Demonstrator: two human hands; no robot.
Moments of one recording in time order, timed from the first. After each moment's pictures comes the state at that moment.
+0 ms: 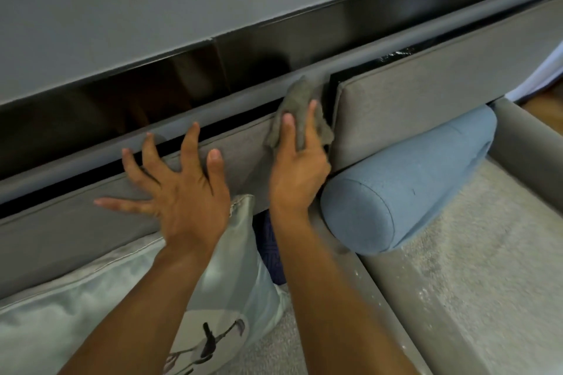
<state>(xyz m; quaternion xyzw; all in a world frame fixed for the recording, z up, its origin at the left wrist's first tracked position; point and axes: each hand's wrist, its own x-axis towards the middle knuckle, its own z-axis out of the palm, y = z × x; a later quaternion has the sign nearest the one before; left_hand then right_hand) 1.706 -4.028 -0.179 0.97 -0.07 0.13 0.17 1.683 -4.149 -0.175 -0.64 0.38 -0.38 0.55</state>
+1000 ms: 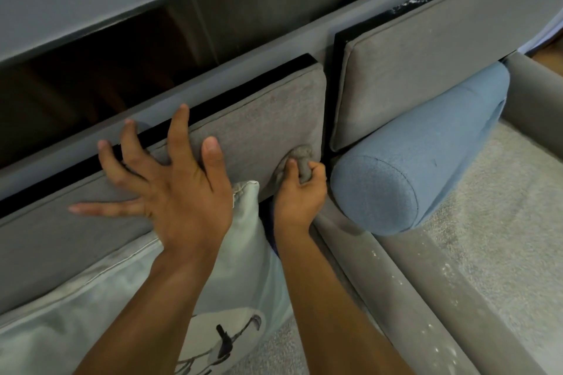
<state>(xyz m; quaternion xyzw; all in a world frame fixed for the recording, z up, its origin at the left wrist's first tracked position) 1.712 -4.024 -0.197 0.96 -0.07 0.21 0.14 1.677 -4.119 -0.279 -0.47 0.53 -0.33 0.62</state>
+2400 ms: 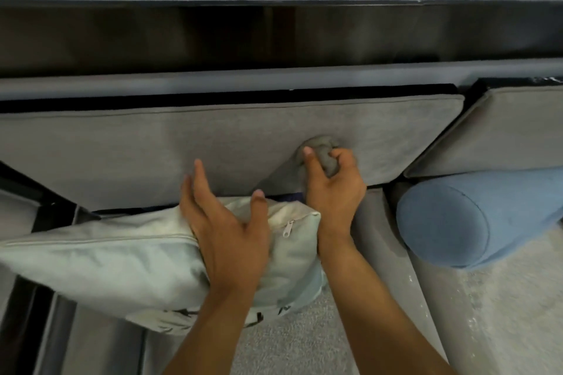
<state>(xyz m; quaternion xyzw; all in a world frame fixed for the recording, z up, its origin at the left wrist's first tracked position) 1.625 -3.901 -0.222 0.84 0.12 0.12 0.51 1.664 -4.031 -0.208 -0.76 0.28 -0.27 0.52</state>
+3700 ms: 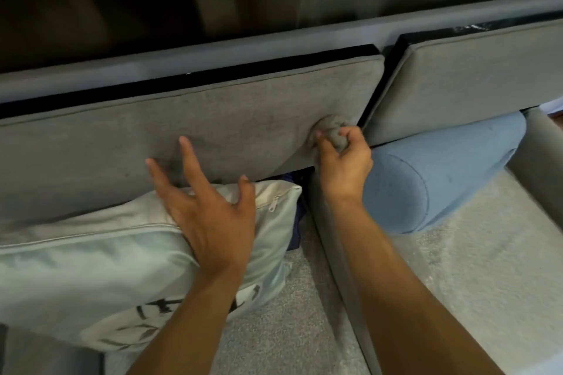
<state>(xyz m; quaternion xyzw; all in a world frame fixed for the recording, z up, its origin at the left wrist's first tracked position) 1.638 -3.983 -0.251 0.90 0.03 0.15 0.41 1.650 -4.160 -0.237 -0.72 0.37 -0.26 0.52</state>
